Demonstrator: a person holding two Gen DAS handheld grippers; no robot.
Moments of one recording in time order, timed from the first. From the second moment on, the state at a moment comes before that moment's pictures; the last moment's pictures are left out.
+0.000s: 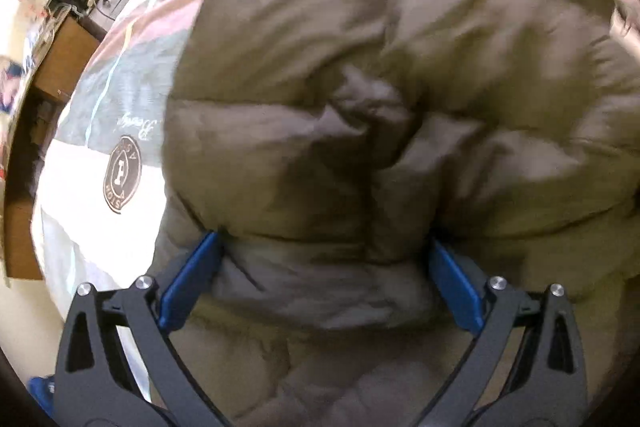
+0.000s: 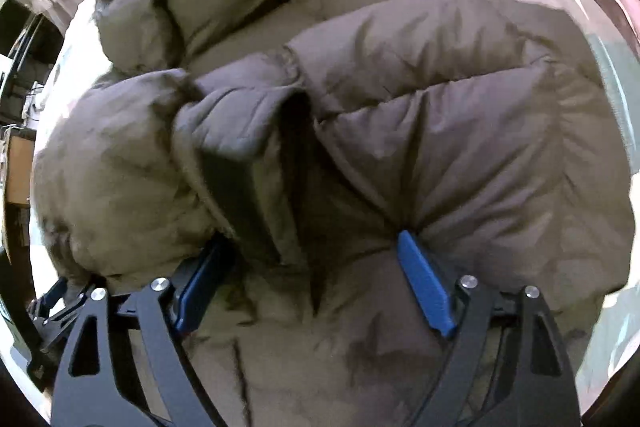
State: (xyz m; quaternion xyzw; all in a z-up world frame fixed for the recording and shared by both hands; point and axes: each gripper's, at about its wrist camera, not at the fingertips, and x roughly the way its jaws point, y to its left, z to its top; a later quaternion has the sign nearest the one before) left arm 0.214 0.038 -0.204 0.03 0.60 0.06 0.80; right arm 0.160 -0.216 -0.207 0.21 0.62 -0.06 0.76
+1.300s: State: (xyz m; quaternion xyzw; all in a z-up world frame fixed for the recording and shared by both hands) left arm 0.193 0.060 -0.156 -0.16 0.61 0.07 0.77; right arm 0.169 -0.223 -0.145 0.21 0.46 -0.10 0.86
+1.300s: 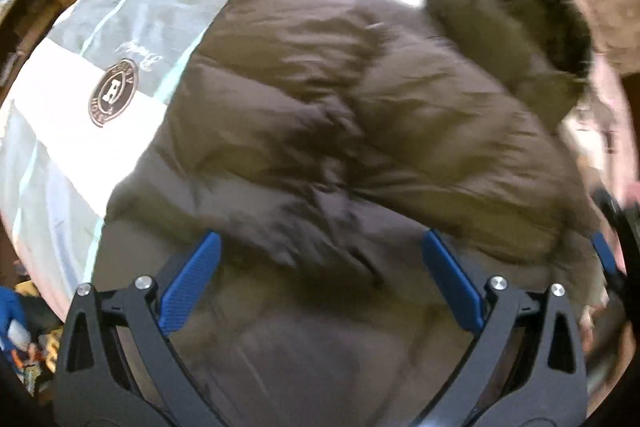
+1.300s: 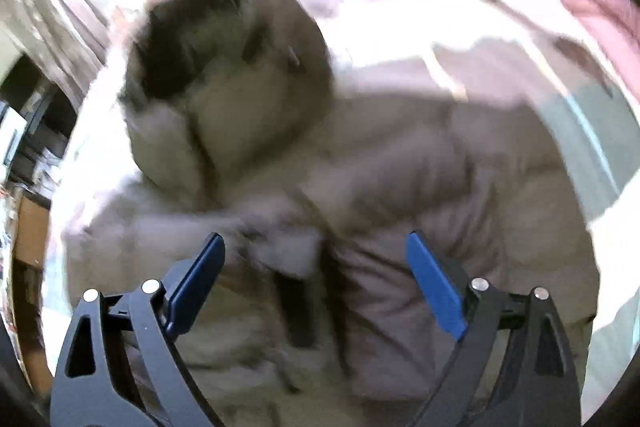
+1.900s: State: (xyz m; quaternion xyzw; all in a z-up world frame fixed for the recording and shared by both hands) left arm 0.173 0.087 -0.138 -0.07 0.61 0.01 0.79; right arm 0.441 -0.228 -0.124 0.07 0.48 -0.20 0.85
